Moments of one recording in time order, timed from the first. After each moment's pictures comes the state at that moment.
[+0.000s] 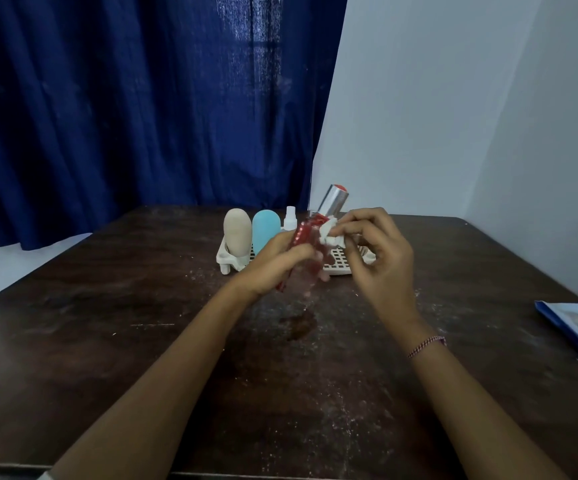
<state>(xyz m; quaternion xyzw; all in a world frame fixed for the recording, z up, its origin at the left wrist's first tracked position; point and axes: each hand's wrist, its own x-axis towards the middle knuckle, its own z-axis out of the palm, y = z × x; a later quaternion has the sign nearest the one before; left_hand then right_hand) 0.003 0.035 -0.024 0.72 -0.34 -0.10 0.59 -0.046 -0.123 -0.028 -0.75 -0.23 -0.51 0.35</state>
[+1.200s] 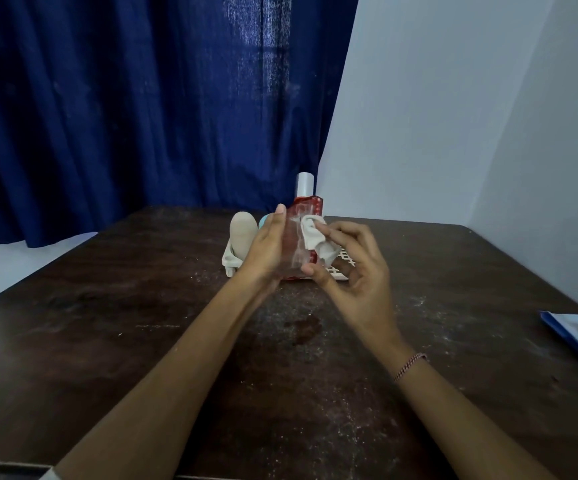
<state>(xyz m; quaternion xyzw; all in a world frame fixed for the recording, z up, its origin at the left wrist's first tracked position) 0.018 0.026 -0.017 0.58 -0.12 -0.03 0.80 -0.054 -0.090 -0.039 -0.74 -0.25 -0.38 0.50</state>
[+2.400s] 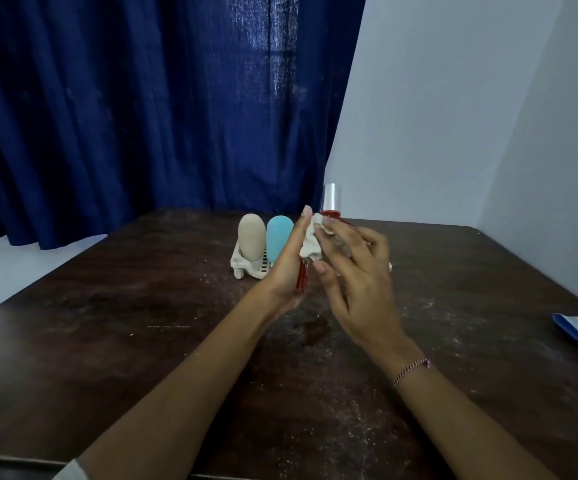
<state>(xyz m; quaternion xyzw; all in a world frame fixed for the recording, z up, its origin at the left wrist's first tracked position) -0.002 0.024 -0.021 0.51 -0.24 -0.19 0.80 -0.047 -0.086 -0.042 -0.81 -0.21 -0.51 0.20</state>
